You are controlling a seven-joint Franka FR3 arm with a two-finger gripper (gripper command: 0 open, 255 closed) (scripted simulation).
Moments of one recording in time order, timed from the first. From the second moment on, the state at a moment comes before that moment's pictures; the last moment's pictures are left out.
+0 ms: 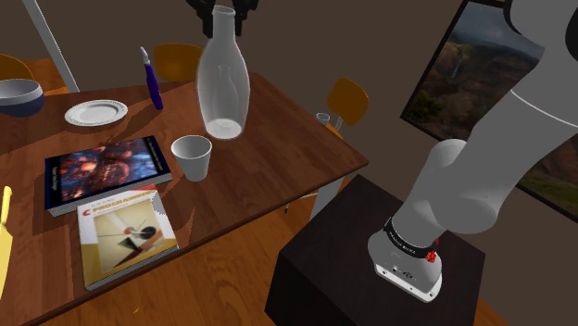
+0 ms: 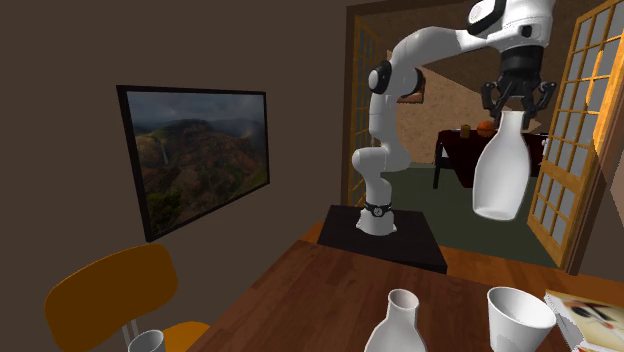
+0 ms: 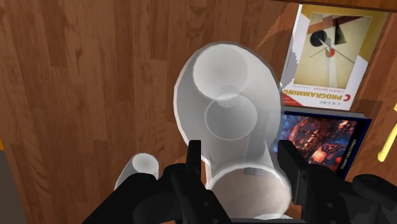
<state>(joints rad) 0.30 -0.12 0.23 -1.57 -0.07 1.57 0.65</state>
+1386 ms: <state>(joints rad) 0.30 -0.19 0.23 -1.93 -0.06 1.86 0.67</state>
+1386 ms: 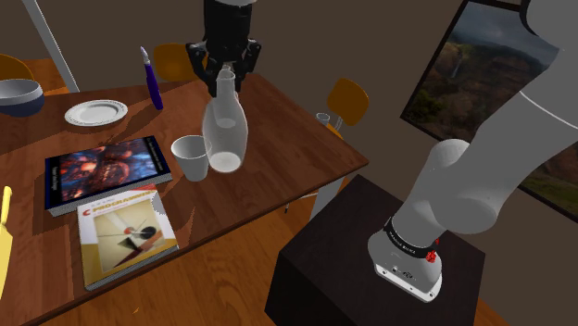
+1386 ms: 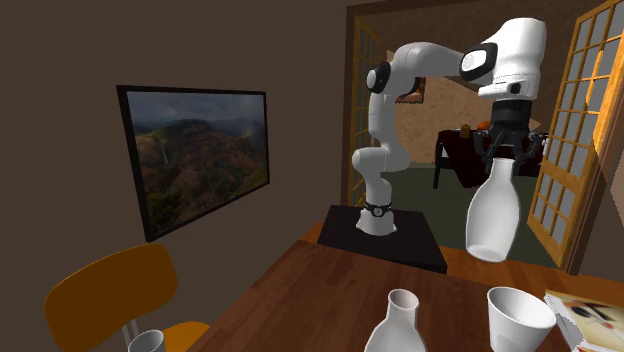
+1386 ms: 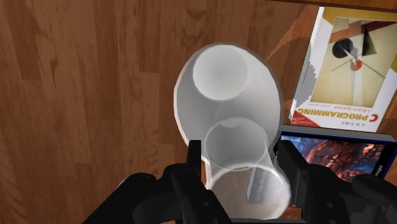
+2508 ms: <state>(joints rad) 0.31 -0.17 0.23 -2.14 -0.07 2.09 0.69</state>
